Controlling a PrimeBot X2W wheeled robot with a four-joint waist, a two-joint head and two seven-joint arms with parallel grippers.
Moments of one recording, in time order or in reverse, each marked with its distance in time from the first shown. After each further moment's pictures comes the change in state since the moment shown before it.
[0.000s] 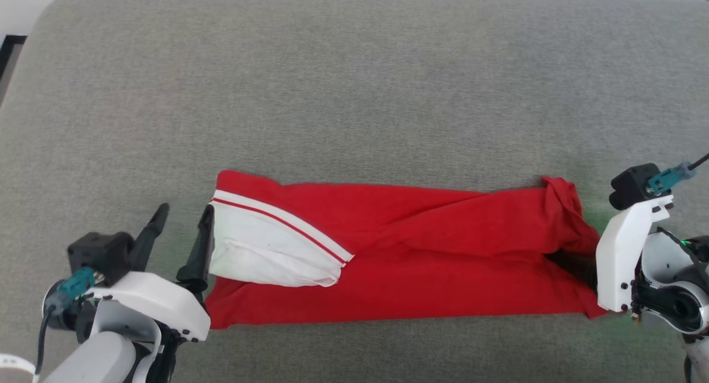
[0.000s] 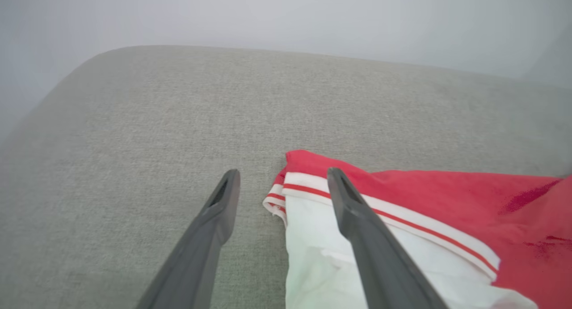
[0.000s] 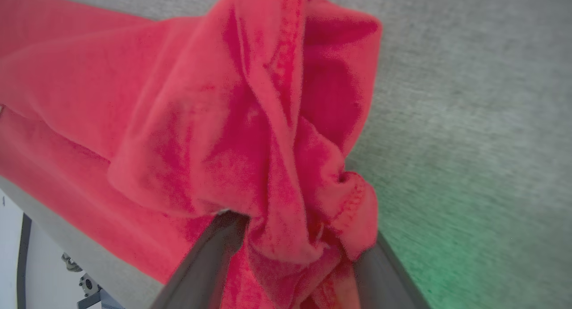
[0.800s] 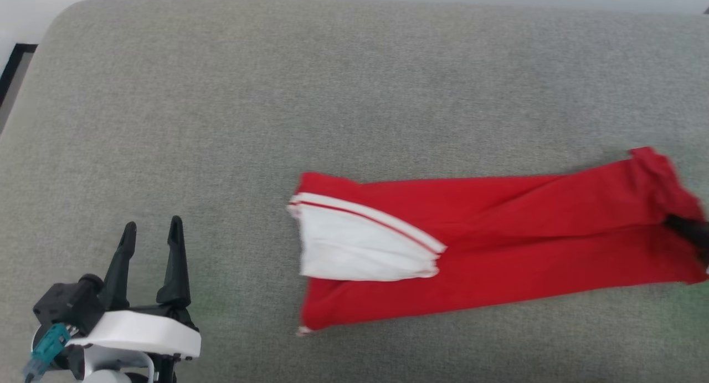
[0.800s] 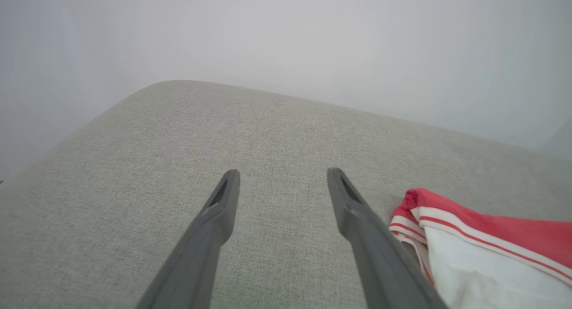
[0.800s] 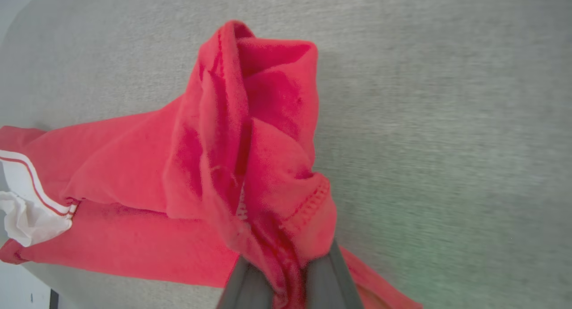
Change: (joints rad) left arm 0.221 -0.297 0.385 0.020 0.277 -0.174 -0.084; right arm 0.002 -0.179 -0.176 0.096 0.249 0.005 -0.108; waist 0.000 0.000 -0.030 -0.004
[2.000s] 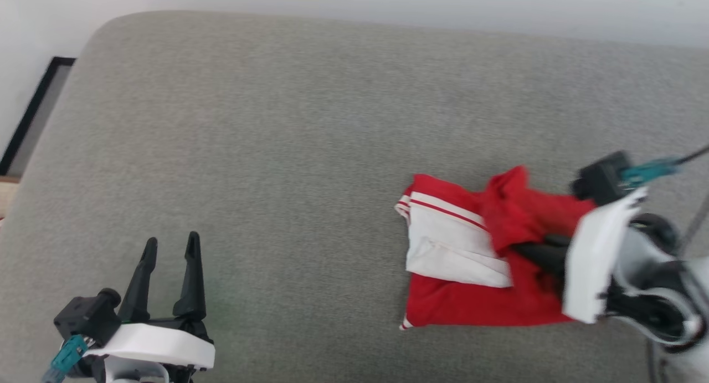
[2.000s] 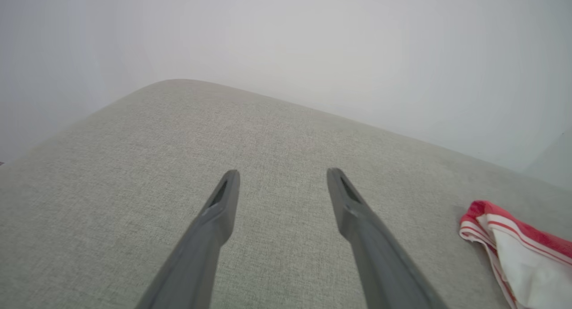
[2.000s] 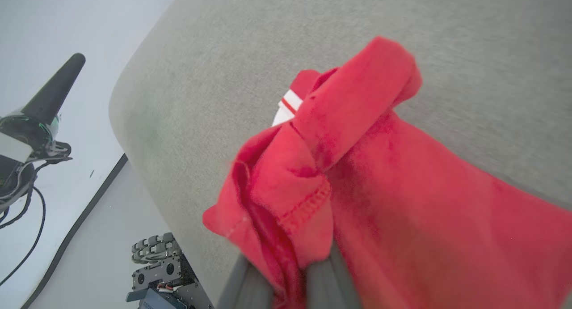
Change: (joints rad) left arm 0.021 -0.198 0.174 0.121 0.133 -0.223 0.000; right arm -0.017 0.109 0.291 -0.345 -0.052 0.000 0.002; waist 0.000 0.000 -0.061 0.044
